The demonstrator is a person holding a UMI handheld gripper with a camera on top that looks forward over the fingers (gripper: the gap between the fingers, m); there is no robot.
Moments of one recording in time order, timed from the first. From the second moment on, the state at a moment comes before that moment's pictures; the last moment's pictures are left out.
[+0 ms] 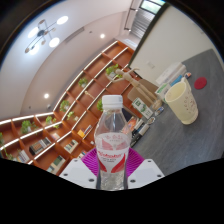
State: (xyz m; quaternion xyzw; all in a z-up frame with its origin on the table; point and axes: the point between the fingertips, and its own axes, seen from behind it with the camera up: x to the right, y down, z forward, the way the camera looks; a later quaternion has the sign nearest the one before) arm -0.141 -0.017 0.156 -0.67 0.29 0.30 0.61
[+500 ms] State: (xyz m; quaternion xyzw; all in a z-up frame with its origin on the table) arm -0.014 0.039 0.224 -0.34 0.57 0.61 0.43
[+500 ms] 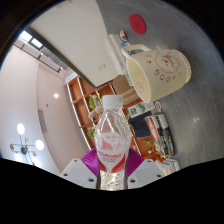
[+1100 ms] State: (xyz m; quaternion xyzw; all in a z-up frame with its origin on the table) arm 0.002 0.050 0.213 -0.36 0.58 0.59 0.42
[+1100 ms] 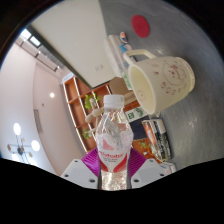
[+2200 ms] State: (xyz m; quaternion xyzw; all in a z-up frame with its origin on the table) arm 0.301 0.046 0.119 -0.76 0.18 -0.16 0.60
